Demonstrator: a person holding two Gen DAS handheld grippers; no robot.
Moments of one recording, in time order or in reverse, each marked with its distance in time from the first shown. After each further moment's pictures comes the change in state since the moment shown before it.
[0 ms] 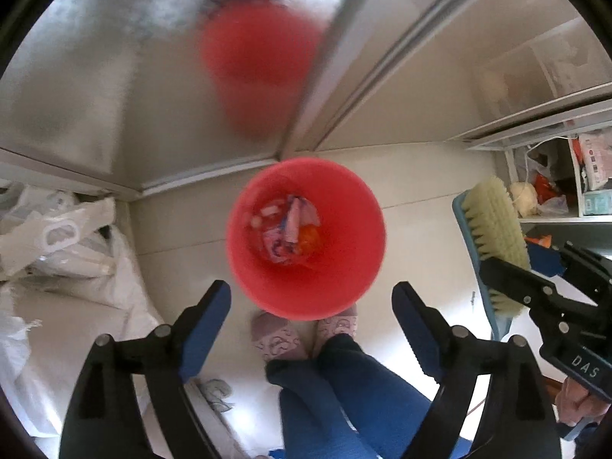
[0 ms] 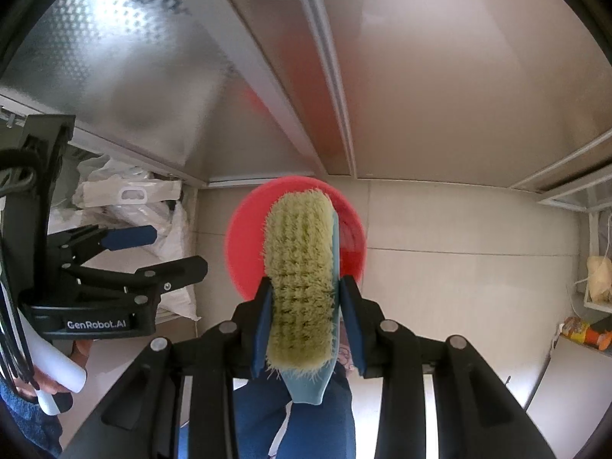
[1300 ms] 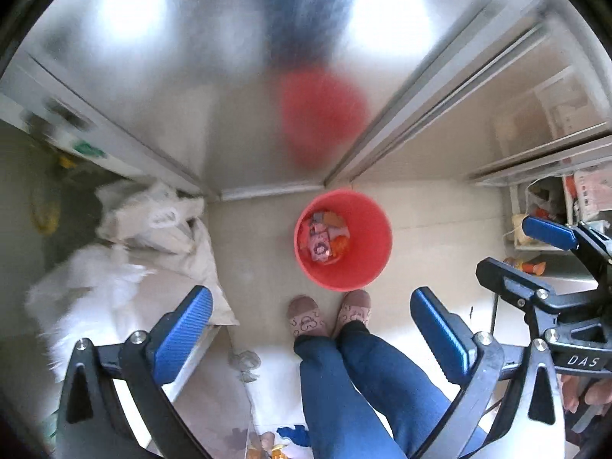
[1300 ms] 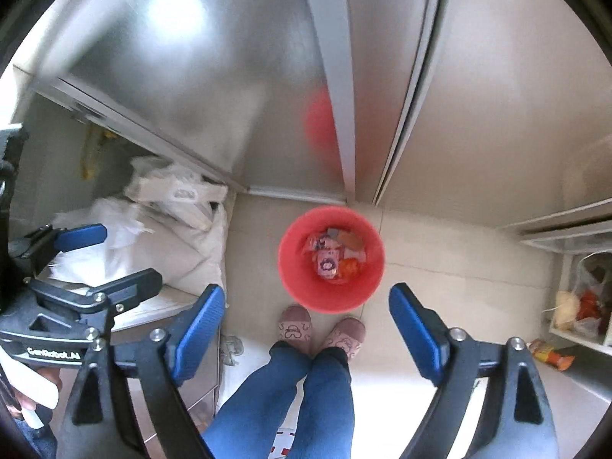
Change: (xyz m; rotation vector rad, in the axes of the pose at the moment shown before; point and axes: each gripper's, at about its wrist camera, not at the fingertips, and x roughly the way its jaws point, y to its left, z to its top) left arm -0.220 0.001 -0.024 -0.105 -0.094 0.111; right arm -0.148 0.086 0.031 -0.116 -0.008 -0.039
